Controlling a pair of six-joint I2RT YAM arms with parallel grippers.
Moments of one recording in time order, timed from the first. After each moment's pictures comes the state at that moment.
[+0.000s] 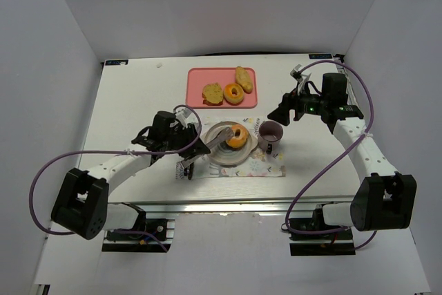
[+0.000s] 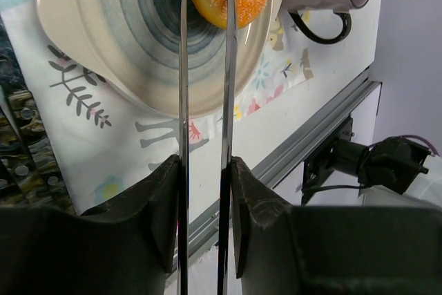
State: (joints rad) left arm -0.42 1.30 0.67 -0.10 0.52 -0.66; right arm 0.10 1.32 1.06 -0.34 -0.88 -0.19
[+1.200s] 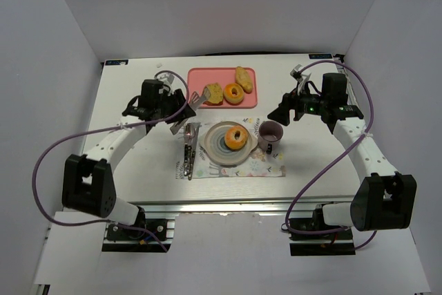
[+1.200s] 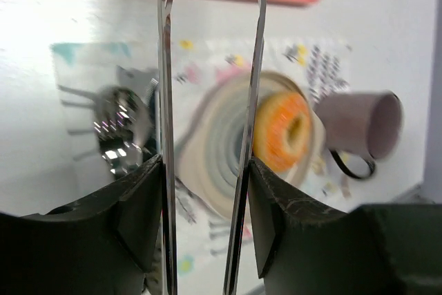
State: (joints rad) left arm -0.29 1.42 1.03 -0.27 0.31 -0.52; right arm 0.10 1.32 1.06 -0.34 -0.88 -0.19
